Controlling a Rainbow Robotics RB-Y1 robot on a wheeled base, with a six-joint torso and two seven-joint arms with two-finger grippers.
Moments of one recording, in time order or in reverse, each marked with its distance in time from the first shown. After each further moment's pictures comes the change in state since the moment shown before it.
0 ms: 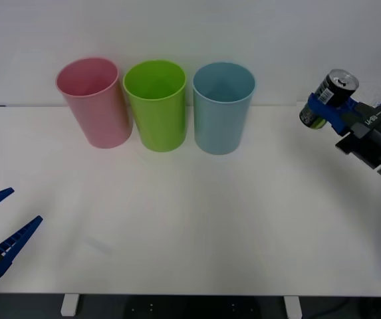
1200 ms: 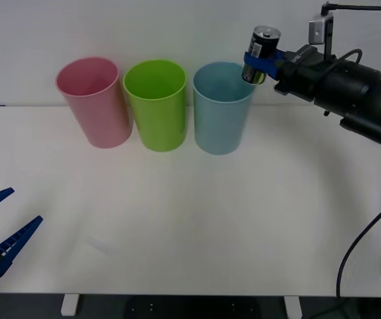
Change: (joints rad) right arm -0.639 0.179 -0.039 0.590 0.409 -0.262 -0.069; left arm 0.000 0.000 0.000 0.000 0.000 0.000 0.000
